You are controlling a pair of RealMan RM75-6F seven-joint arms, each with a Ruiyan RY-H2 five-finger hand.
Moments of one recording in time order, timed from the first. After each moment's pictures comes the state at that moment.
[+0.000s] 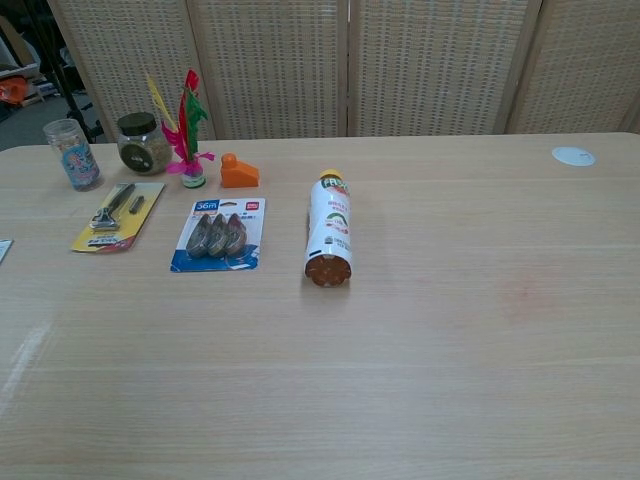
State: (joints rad) left arm -0.25 -0.98 0.12 -1.49 1.59 1.20 -0.27; right arm 0.05 -1.04 0.12 -1.51 -1.46 1.53 0.23
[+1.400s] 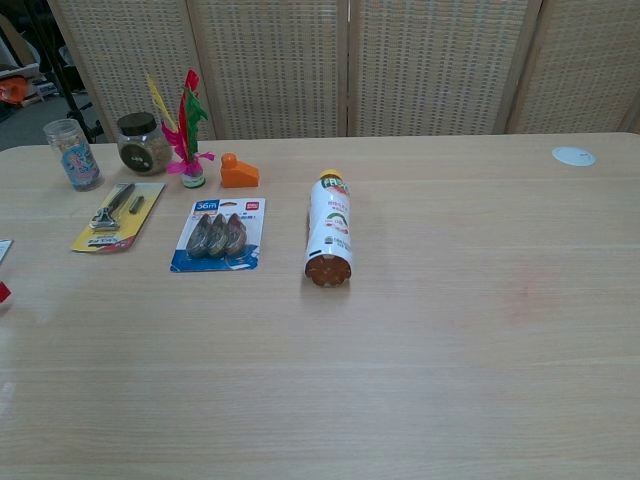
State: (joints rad) left arm -0.59 -1.25 -0.05 -1.29 0.95 0.68 0.11; right arm 0.06 -1.05 0.12 -1.50 -1.46 1.51 0.23
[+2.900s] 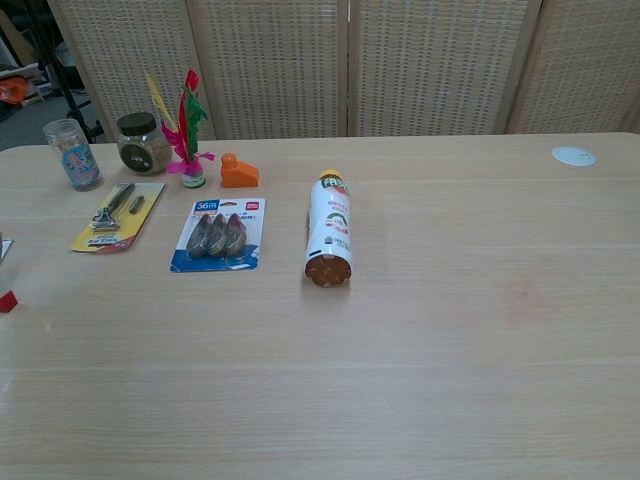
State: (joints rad) left arm -0.60 -1.33 -0.05 -1.22 0.87 0.69 0.18; right arm 0.05 -1.03 0.13 -1.50 -1.45 1.51 0.26
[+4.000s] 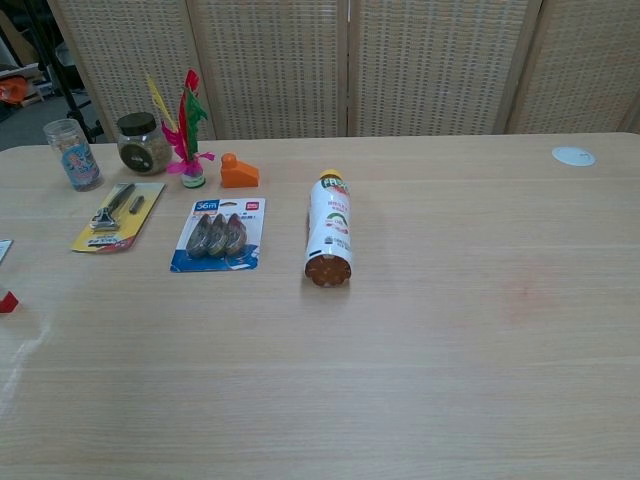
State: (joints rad) left arm -0.55 -1.20 -0.06 -1.39 1.02 0.81 0.11; right arm 0.05 -1.03 0.13 -1.50 -1.45 1.52 0.28
